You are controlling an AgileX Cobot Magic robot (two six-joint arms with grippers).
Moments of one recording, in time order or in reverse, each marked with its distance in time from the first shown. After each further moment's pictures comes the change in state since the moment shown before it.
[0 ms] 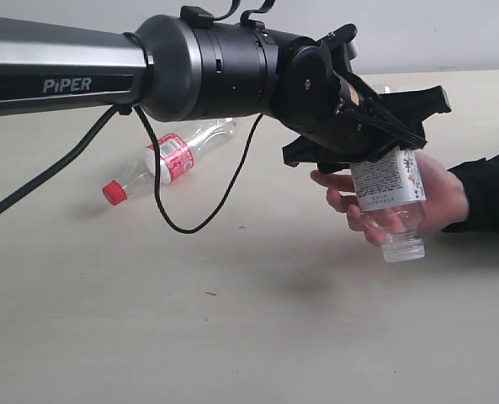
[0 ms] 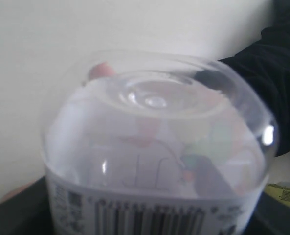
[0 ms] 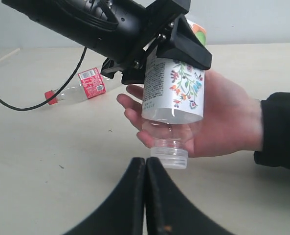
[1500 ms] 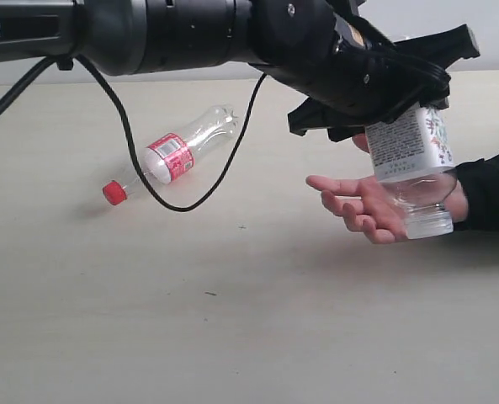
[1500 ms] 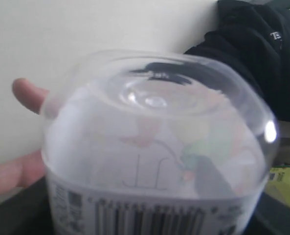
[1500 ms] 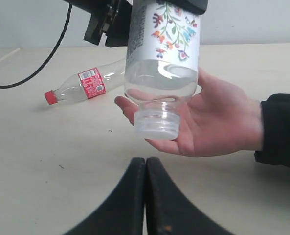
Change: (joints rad) left arm -0.001 -0.115 0.000 -0.125 0.045 0.123; right arm 0.000 0.000 0.000 0.000 0.000 0.000
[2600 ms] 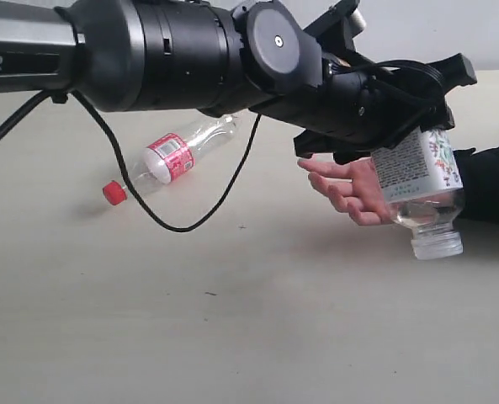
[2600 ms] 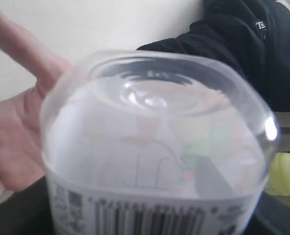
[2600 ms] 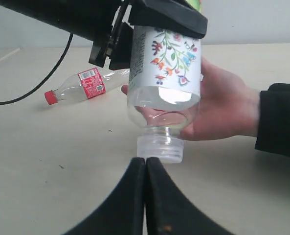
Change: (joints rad) left arm -0.005 -0.013 0.128 -0.399 -0.133 0.378; right arm 0.000 0.000 0.000 0.000 0.000 0.000
